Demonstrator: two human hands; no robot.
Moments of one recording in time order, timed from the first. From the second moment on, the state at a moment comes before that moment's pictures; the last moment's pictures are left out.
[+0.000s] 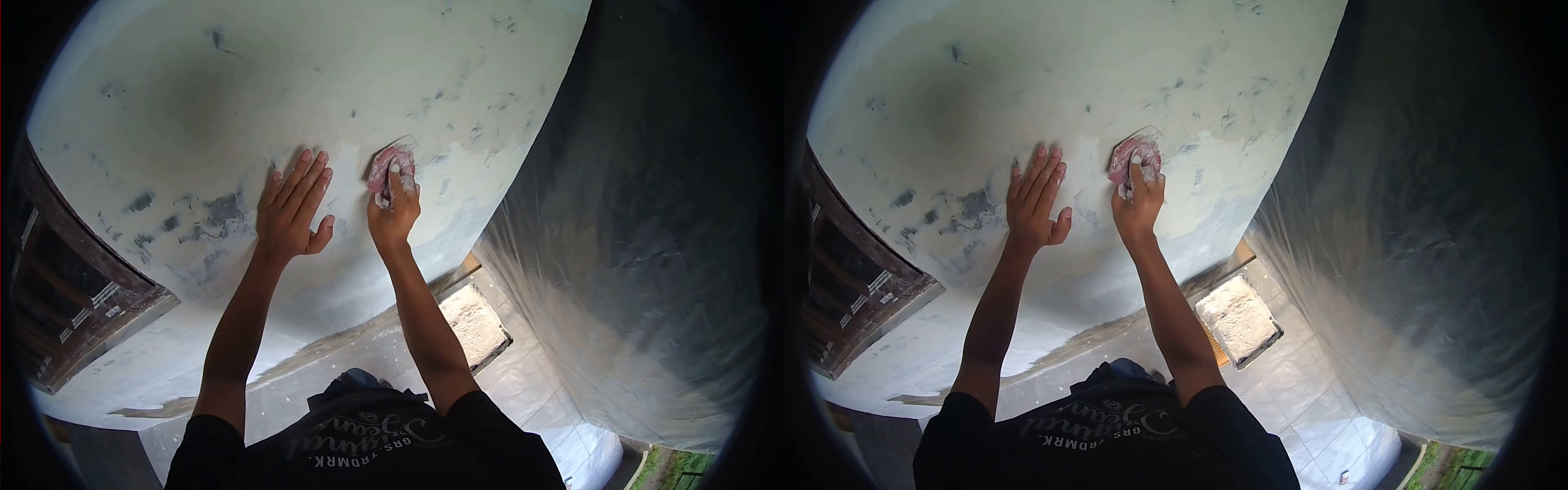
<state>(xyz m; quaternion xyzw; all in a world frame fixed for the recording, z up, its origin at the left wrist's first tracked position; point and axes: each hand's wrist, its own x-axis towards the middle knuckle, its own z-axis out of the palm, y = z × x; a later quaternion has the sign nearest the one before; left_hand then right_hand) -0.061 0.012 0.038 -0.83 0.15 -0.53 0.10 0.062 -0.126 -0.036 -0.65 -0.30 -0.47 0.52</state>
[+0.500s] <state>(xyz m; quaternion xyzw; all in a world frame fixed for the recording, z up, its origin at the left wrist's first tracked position) -0.061 0.012 0.040 -0.83 0.15 -0.52 0.11 0.070 -0.139 -0.022 -0.65 -0.26 -0.47 0.54</state>
